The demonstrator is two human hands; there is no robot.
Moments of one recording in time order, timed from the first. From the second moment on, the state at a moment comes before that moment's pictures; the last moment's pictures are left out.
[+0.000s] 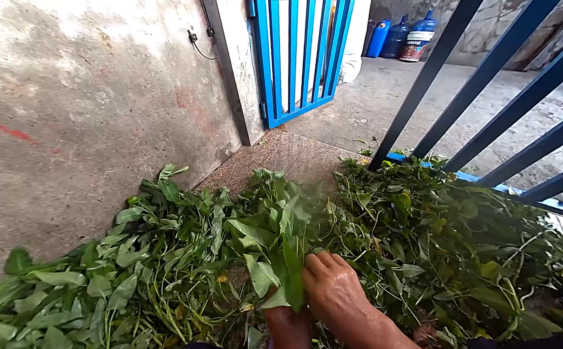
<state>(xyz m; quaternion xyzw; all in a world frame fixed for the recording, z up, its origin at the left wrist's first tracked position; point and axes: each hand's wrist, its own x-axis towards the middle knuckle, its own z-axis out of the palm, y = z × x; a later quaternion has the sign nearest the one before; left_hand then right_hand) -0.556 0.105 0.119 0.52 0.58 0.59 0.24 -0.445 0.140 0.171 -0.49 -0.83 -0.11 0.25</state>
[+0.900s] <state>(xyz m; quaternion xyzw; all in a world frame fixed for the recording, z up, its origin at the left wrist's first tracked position) -0.569 0.118 0.140 0.23 0.53 0.65 0.50 -0.439 0.114 0.134 -0.55 -0.74 0.30 0.23</state>
